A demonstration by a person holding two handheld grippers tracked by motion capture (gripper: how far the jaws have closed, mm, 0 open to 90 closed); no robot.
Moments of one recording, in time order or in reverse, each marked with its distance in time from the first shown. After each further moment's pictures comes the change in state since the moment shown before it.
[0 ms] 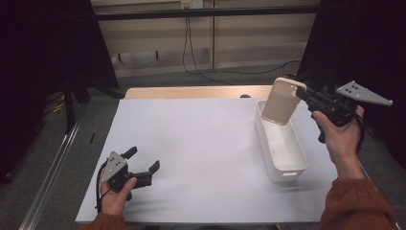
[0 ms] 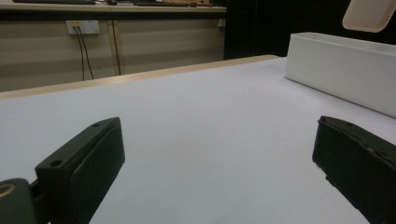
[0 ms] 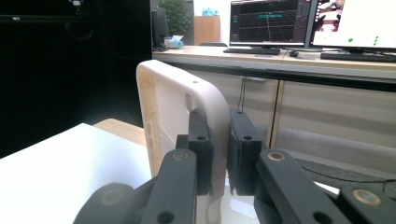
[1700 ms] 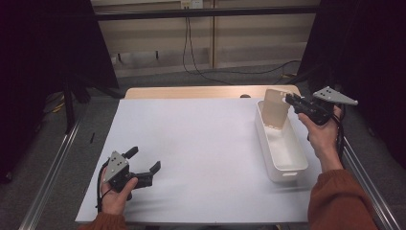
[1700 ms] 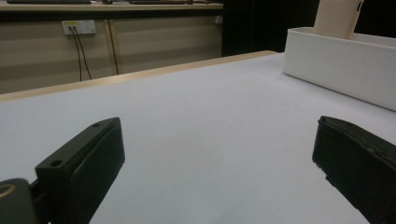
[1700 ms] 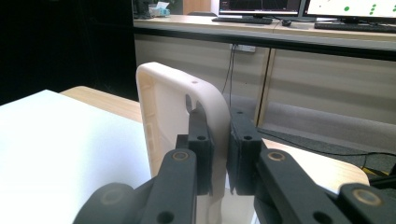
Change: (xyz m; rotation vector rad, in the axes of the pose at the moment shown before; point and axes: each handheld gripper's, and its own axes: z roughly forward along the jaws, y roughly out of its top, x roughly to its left) left arm -0.001 0.000 0.002 0.016 -0.008 0.028; right arm -0.026 -0.054 0.052 0.102 -0.043 -0.018
